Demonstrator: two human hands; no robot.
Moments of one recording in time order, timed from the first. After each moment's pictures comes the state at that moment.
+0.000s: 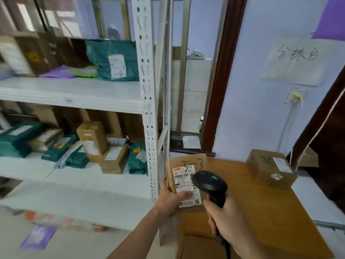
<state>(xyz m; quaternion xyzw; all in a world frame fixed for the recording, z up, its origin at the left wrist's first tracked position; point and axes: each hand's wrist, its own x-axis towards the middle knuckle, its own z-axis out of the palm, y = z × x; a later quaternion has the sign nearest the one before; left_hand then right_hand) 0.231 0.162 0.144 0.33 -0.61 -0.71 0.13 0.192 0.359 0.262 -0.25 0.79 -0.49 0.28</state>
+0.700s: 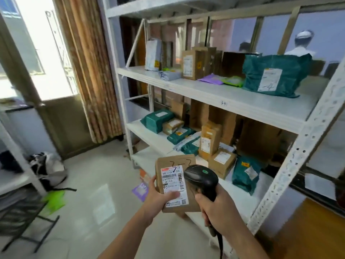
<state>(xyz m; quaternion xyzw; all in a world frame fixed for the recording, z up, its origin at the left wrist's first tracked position) 0.620 0.028 0.154 0.51 -0.47 -0.61 0.38 0.444 0.149 0.279 -0.51 0.66 -0.40 0.38</state>
